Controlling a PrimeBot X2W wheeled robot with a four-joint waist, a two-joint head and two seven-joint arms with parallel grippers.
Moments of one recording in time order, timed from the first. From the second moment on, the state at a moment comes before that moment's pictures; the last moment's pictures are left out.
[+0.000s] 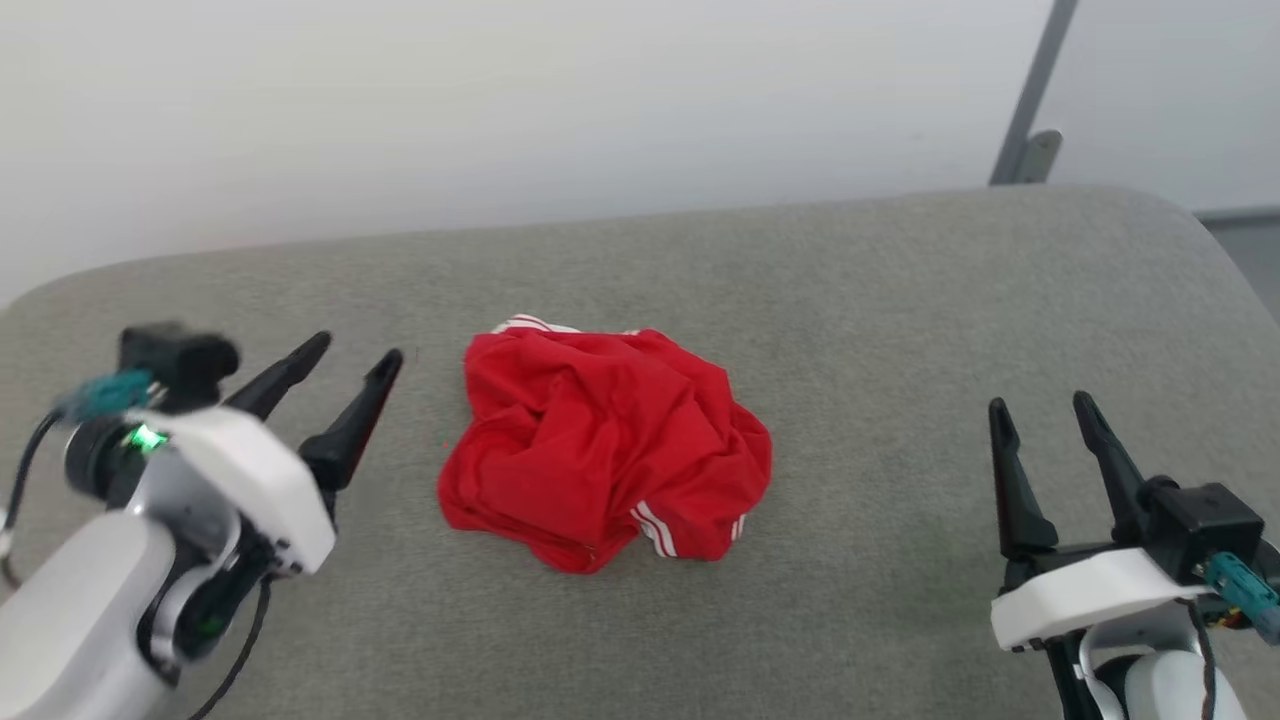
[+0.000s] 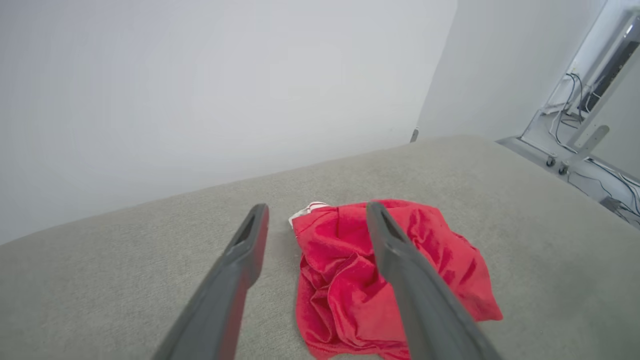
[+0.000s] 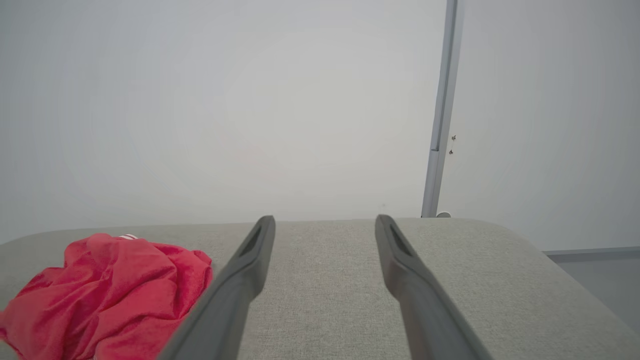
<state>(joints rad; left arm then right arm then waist) -0.50 0.72 -0.66 0.19 -0.94 -0.02 0.04 -0.08 -0.05 -0.05 0.10 0.14 0.13 -0.16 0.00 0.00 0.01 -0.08</state>
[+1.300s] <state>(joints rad) 0.20 0.44 0.01 0.09 -0.75 -0.09 -0.26 0.02 -0.05 -0.11 0.10 0.15 0.13 -0.18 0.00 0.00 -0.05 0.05</state>
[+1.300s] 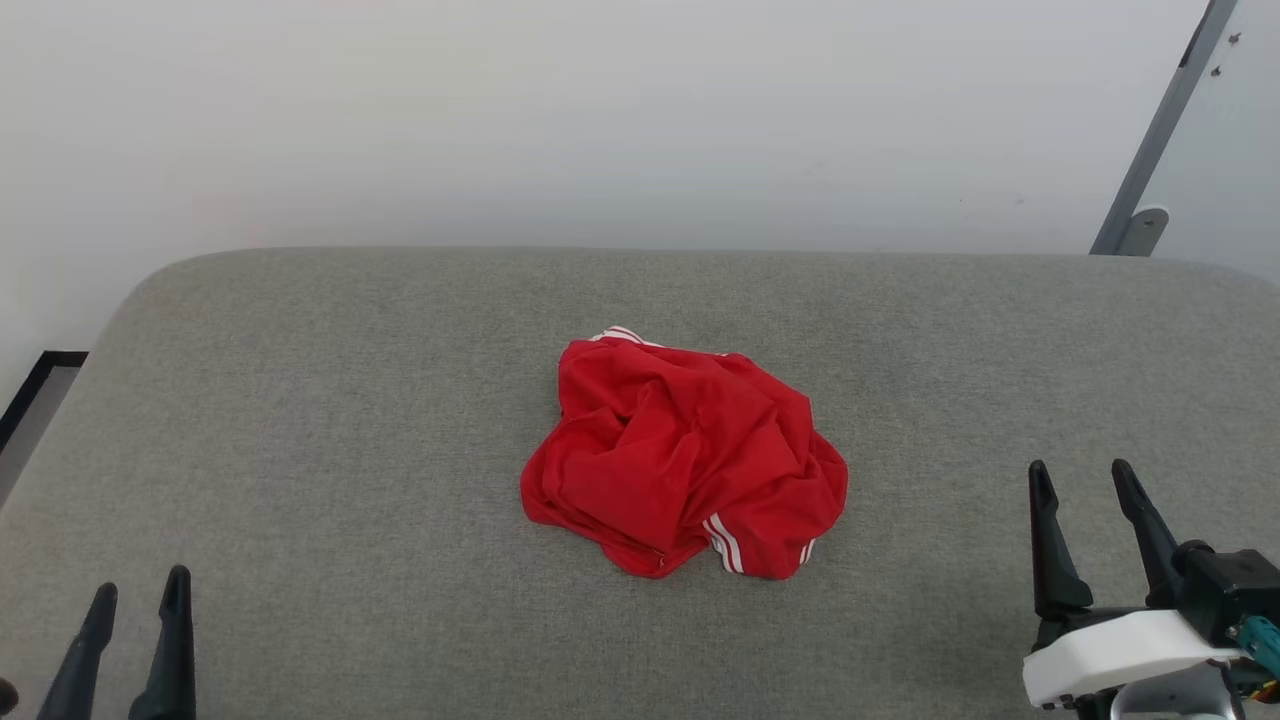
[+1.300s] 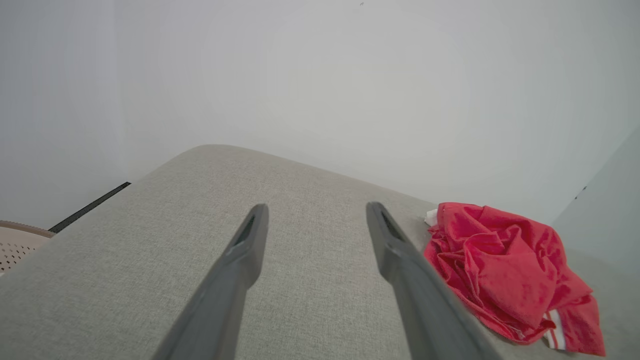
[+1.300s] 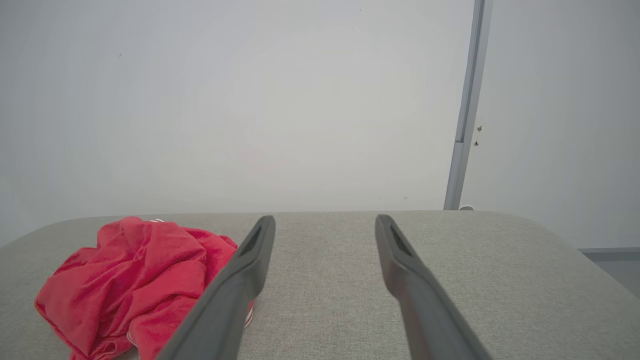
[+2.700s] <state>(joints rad) 0.16 0.35 -0.05 0.10 -0.69 -0.13 -0.26 -0.23 -0.10 0.14 0.41 0.15 0.13 0.20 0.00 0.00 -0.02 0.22</state>
